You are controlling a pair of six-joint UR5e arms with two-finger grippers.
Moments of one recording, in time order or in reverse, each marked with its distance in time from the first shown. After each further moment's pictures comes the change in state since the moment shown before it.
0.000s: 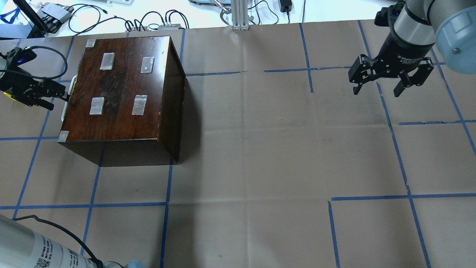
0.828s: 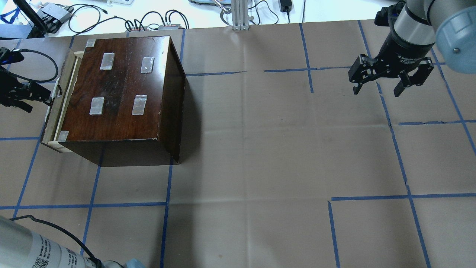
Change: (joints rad) left arm 0.025 0.003 0.019 0.049 0.152 0.000; right arm 0.000 0.000 -0.001 0.000 0.000 0.000
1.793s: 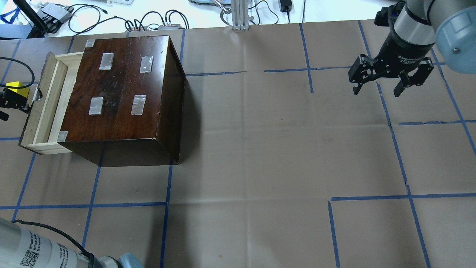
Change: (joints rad) left arm 0.094 -0.013 0.019 0.006 0.021 0.039; right arm 0.000 0.000 0.000 0.000 0.000 0.000
